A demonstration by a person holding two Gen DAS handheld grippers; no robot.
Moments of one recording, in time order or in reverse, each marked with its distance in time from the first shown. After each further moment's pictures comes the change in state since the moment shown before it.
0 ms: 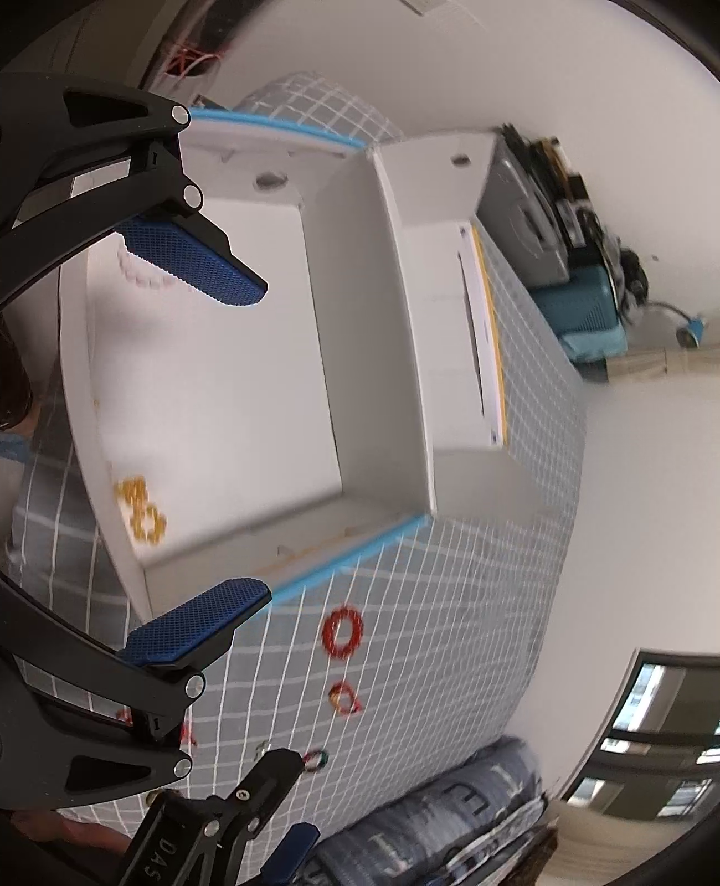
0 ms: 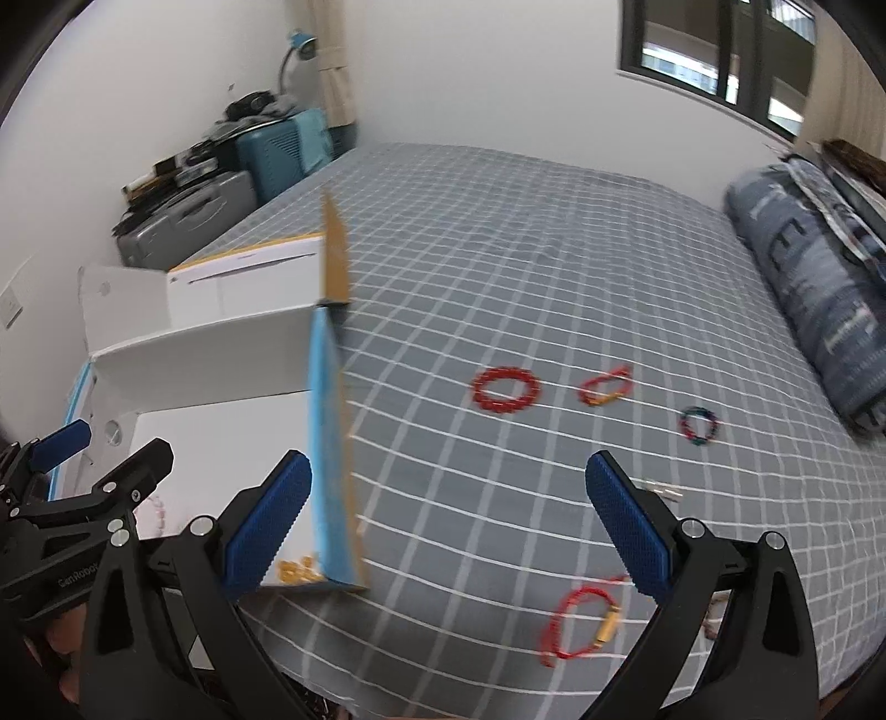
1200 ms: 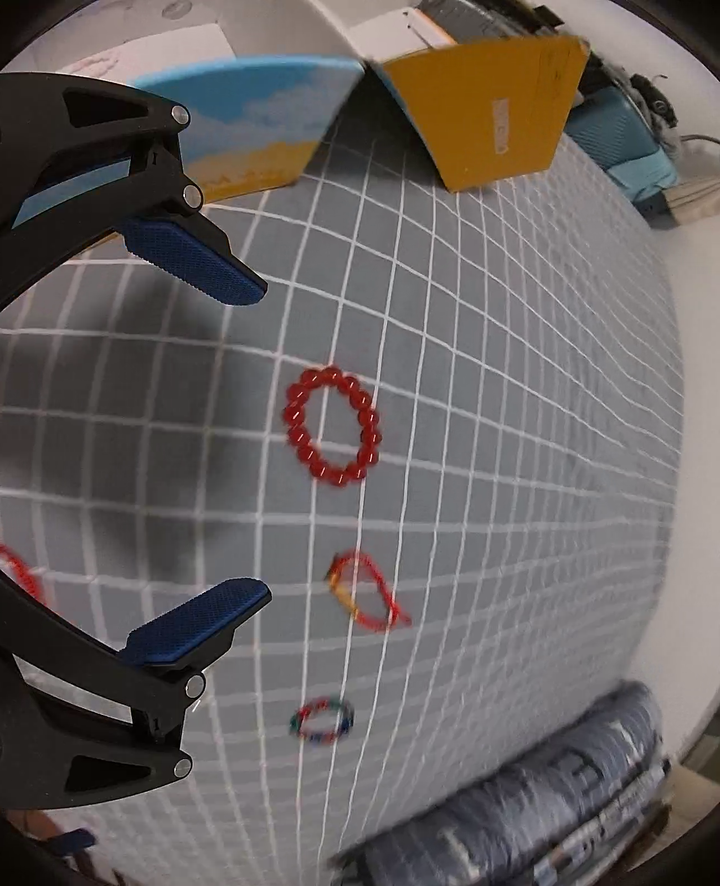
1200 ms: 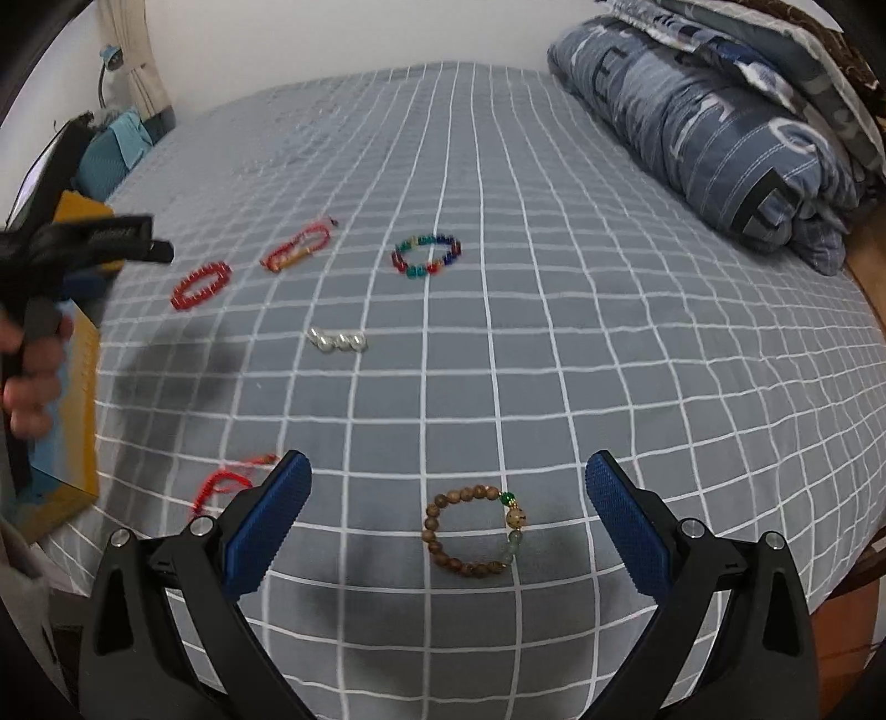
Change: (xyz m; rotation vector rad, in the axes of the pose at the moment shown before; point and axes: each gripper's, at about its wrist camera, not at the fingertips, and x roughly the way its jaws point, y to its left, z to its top) left arm 0.195 -0.227 0.059 0.146 0.282 -0.085; right arm 0.045 -0.238 -0.116 0.242 0.212 -0.197
